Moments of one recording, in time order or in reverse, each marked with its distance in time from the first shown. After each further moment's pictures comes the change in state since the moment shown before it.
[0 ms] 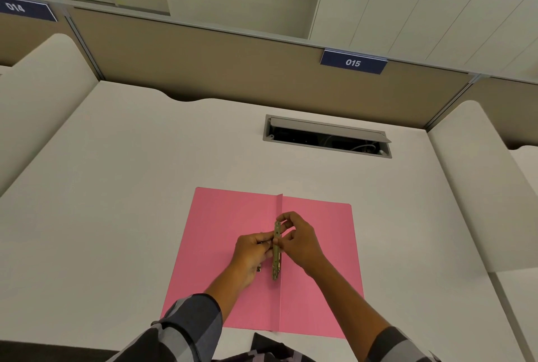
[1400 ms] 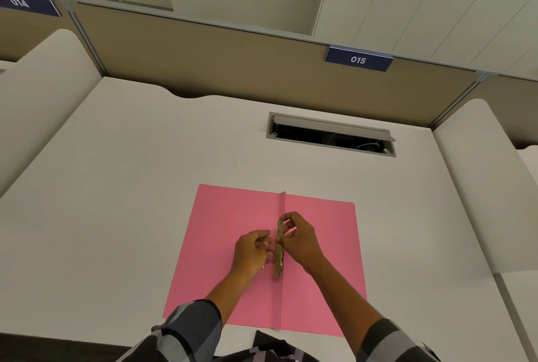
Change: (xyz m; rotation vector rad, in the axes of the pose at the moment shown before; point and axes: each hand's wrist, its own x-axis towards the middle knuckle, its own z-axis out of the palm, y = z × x) left_hand -0.004 -0.007 -0.009 0.380 0.126 0.150; right_hand 0.009 0.007 0.009 -0.033 0.029 0.071
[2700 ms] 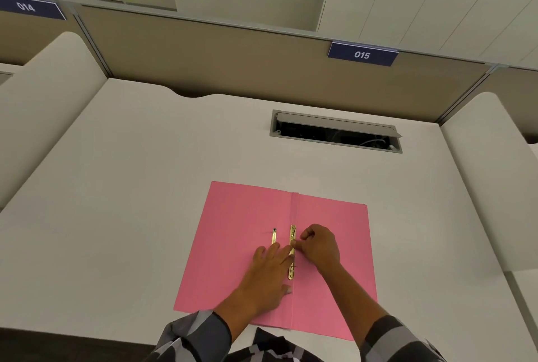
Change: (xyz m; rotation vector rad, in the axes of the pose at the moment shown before) left_hand -0.035 -0.026 0.007 1.326 -0.339 0.686; right_hand 0.002 0.030 -0.018 -0.193 0.100 0.240
